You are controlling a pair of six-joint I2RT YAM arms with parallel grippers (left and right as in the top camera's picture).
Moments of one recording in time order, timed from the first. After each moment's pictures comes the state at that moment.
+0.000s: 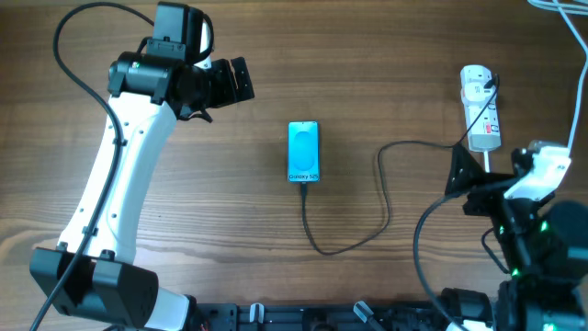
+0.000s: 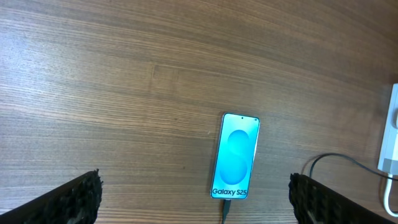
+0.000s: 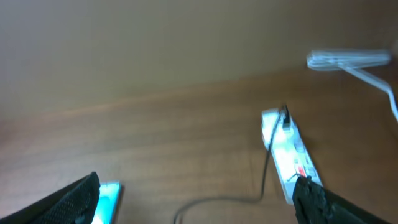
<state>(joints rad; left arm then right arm) -0.19 1.66 1.64 -1.07 0.12 -0.42 -0.14 0.49 0.76 -0.57 -0.18 0.15</state>
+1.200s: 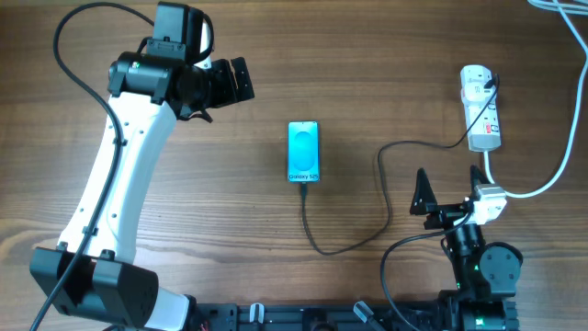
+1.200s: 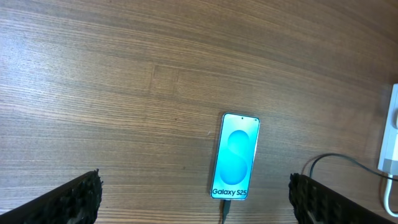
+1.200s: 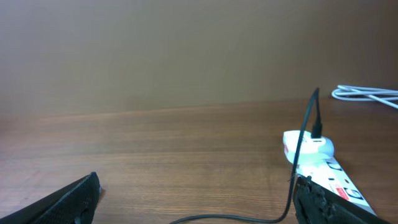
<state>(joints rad) -0.19 1.66 1.64 -1.07 0.12 -0.42 -0.02 0.02 0.02 0.00 -0.11 0.12</state>
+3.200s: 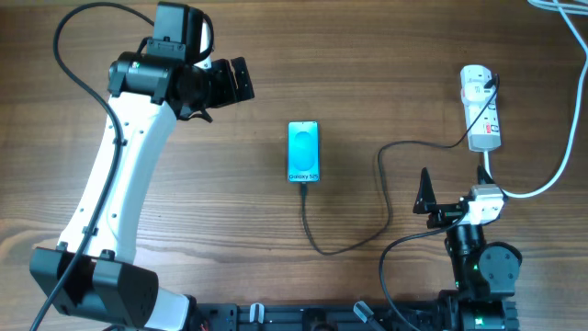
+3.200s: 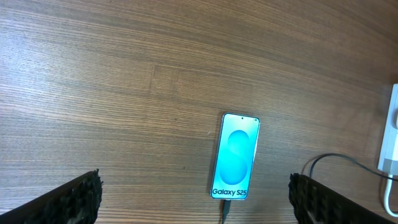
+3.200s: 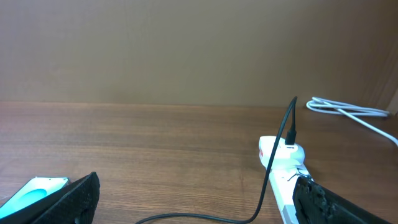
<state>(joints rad) -0.19 1.66 1.64 -1.07 0.12 -0.42 -0.02 0.02 0.01 0.00 -0.06 -0.01</state>
